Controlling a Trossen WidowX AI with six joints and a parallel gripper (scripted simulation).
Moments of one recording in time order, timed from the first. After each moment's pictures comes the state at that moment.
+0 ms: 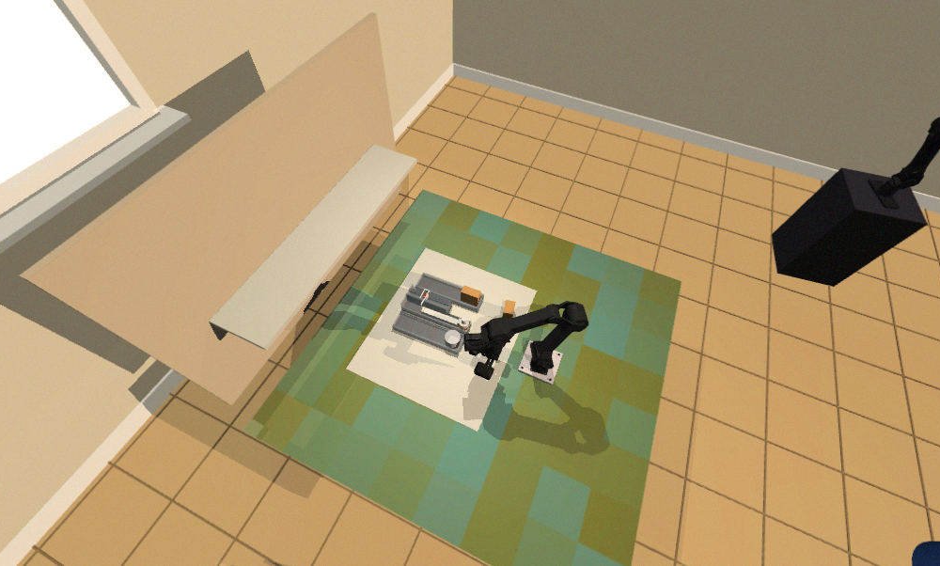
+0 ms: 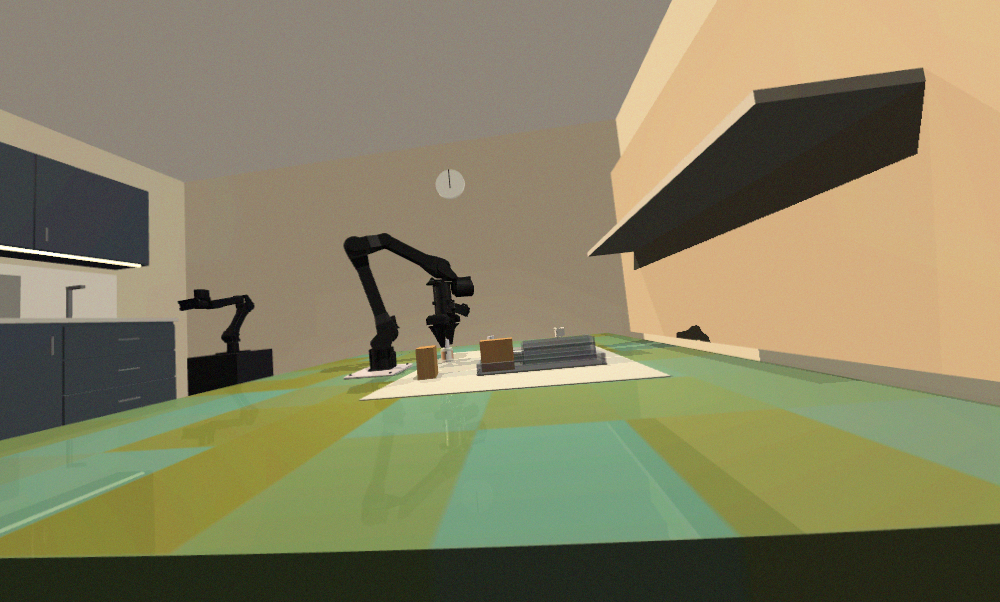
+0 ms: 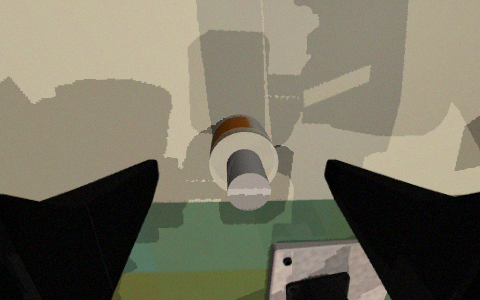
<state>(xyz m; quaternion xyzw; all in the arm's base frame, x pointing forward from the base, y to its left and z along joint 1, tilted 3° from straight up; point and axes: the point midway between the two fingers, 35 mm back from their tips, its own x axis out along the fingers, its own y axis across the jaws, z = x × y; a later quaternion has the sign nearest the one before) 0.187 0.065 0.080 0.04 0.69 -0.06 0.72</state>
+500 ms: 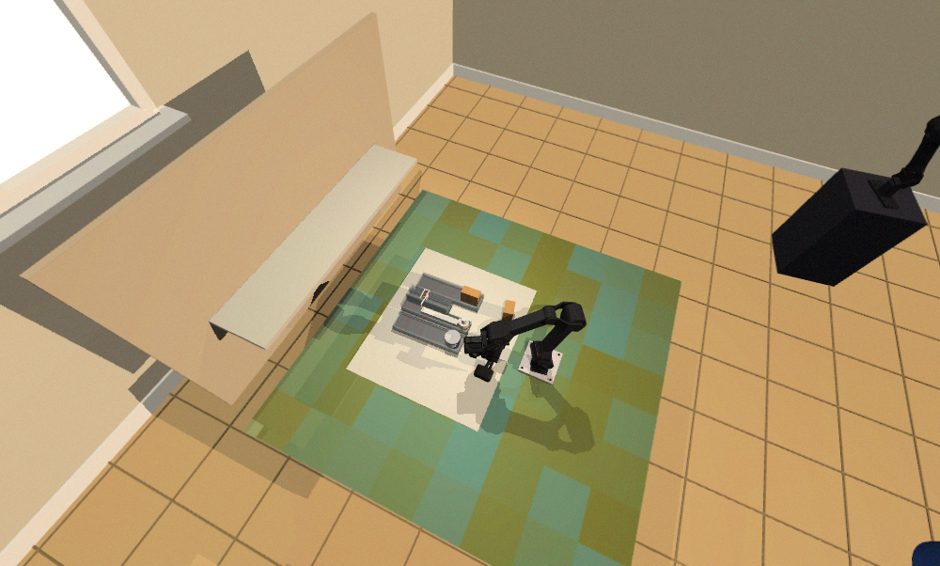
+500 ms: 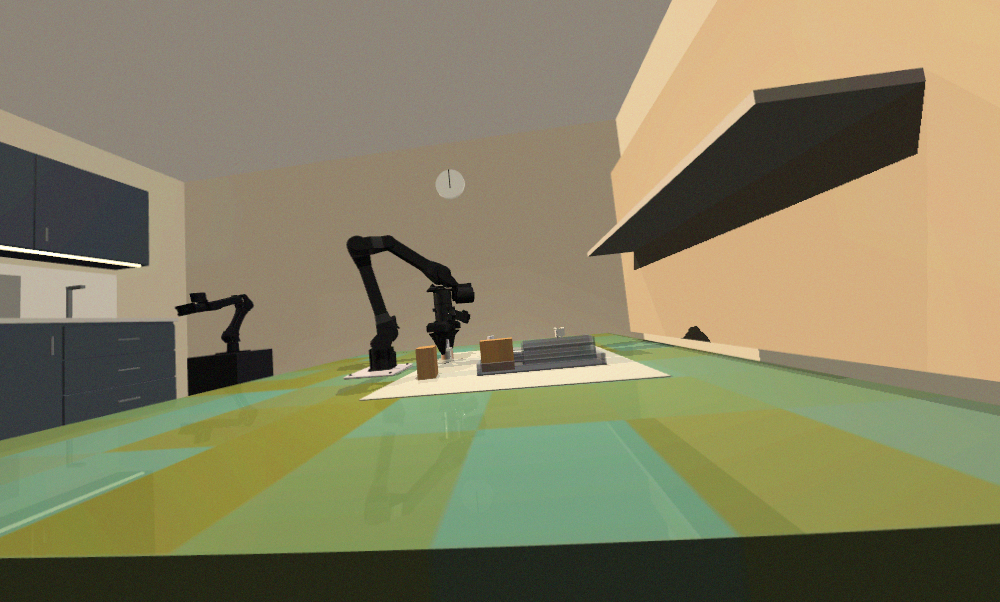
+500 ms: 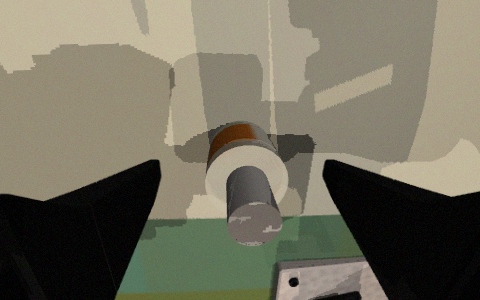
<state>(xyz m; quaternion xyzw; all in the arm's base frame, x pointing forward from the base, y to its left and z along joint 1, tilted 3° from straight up) 0.187 0.064 0.058 0.04 0.69 -0.06 0.72</state>
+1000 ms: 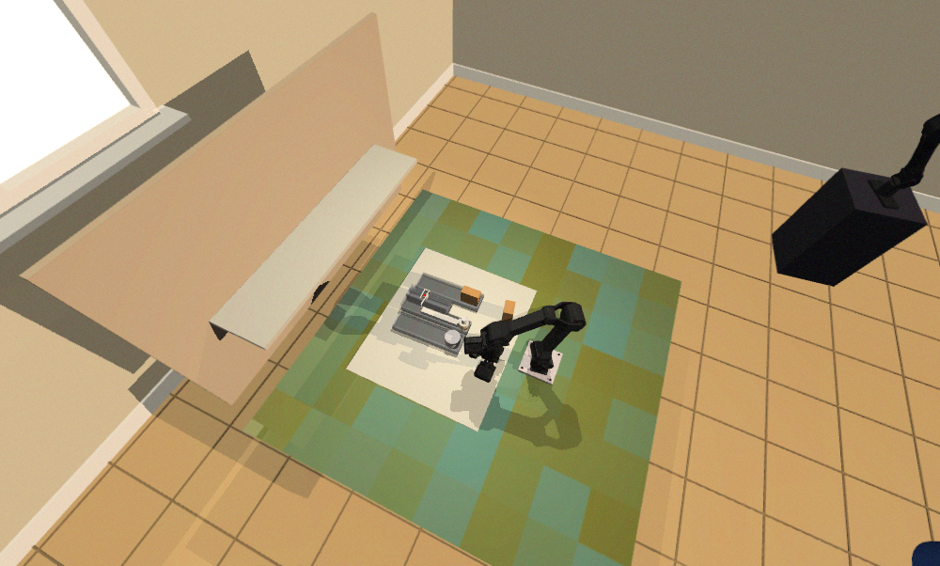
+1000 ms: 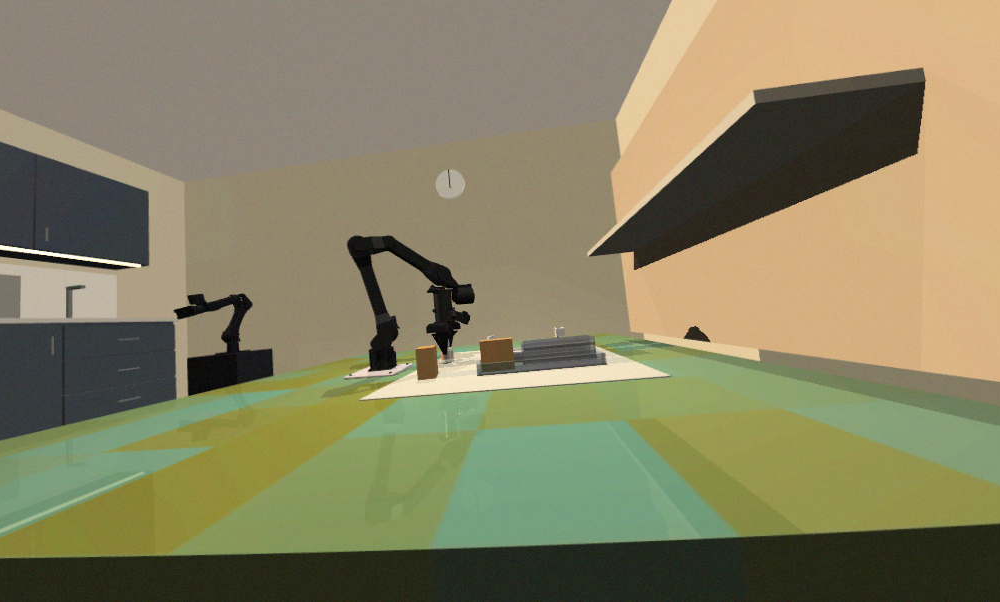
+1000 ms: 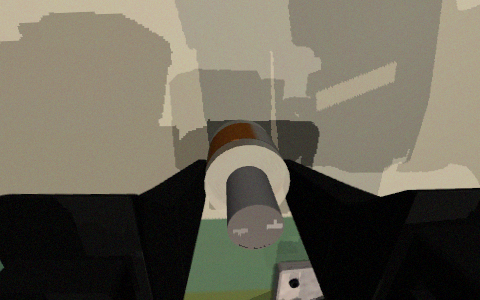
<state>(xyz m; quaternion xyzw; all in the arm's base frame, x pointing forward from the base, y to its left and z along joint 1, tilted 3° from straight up) 0.186 0.064 0.055 0.04 0.69 -0.06 0.72</state>
